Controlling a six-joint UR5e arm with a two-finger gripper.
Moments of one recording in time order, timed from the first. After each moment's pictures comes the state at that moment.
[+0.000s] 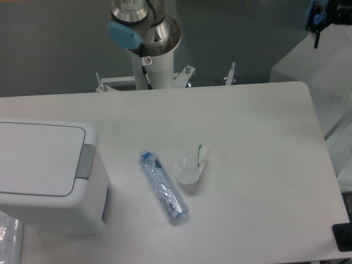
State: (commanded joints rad) arm 3.15 -1.66 -1.47 -1.36 1.29 1.46
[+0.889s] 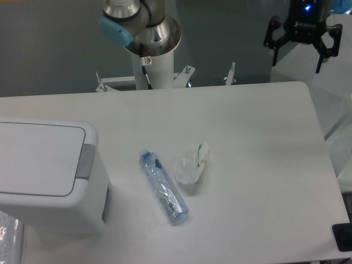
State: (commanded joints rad) arm 2.98 -1.60 -1.47 -1.36 1.23 1.37
